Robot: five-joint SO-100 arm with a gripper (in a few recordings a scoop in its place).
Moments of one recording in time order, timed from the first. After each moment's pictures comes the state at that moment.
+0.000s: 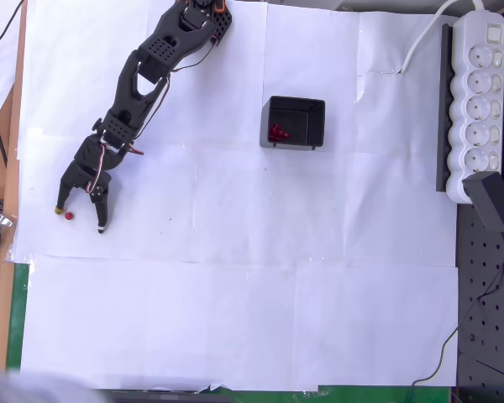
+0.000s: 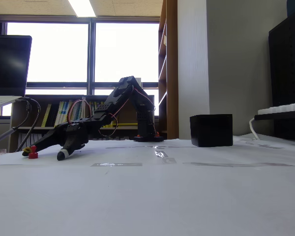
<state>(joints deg) 35.5 148.4 104.9 -24.2 -99.1</state>
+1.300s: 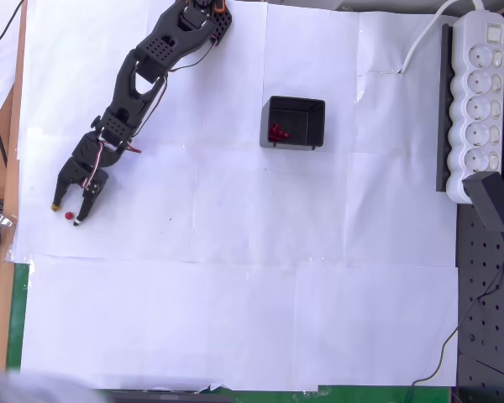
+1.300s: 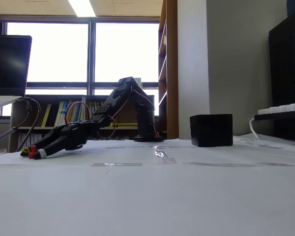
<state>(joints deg) 38.3 149.9 104.6 -27.3 -94.3</state>
